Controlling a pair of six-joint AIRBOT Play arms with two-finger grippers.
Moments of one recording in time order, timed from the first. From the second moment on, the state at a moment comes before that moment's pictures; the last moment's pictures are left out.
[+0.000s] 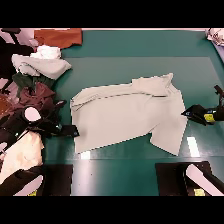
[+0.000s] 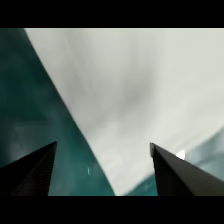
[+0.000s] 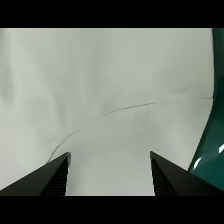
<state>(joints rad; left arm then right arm) -0.17 -0.96 0.58 1.11 -1.08 -1.45 -0.59 -1.00 0.74 -1.01 1.30 1.23</state>
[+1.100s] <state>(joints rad) -0.17 -1.24 0.72 1.18 -0.48 -1.43 -0.48 -1.13 0.74 -0.89 1.13 1.24</state>
